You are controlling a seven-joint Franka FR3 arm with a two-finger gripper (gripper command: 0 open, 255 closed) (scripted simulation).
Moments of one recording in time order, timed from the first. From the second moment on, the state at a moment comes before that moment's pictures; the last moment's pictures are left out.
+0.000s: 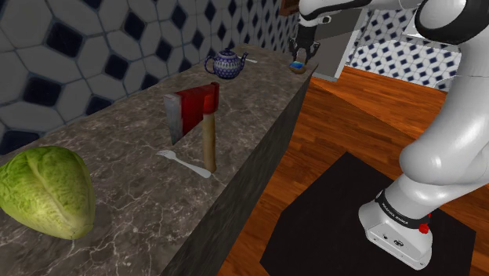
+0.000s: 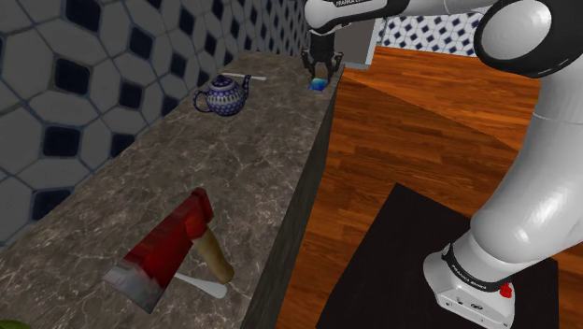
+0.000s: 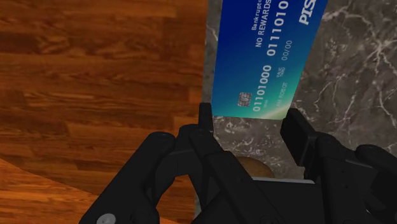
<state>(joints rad) -0.58 0.39 0.30 -1.47 -0.26 1.90 1.02</state>
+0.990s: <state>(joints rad) -0.59 0.46 0.28 -1.54 -0.29 2.04 1.03</state>
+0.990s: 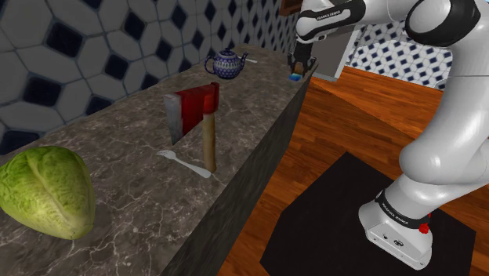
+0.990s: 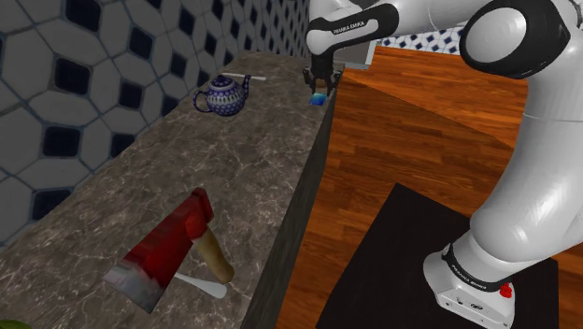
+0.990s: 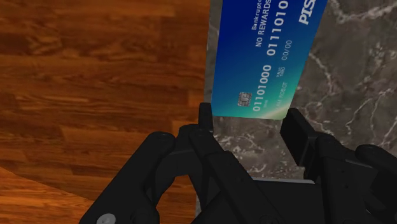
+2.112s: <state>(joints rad) -0.59 0.50 0.27 -1.61 -0.31 2.15 1.05</state>
